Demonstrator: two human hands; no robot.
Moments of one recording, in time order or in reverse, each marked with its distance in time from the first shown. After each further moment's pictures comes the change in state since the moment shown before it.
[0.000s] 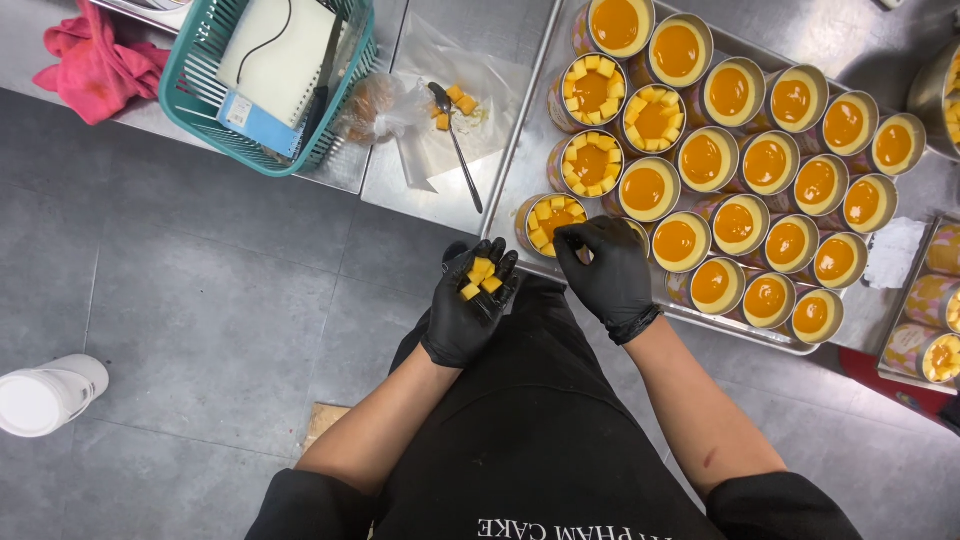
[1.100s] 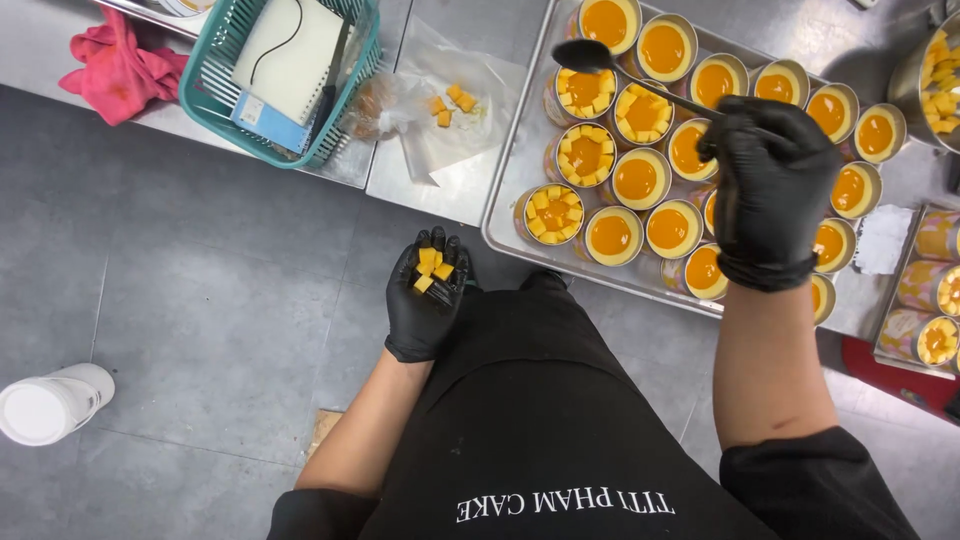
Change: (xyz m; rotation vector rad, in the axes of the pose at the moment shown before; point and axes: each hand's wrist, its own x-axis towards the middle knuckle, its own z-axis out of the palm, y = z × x) left_hand -0.024 0.041 -0.023 -0.112 -0.037 0.237; right_hand 0.030 0.038 -0.118 0.743 0.280 0.062
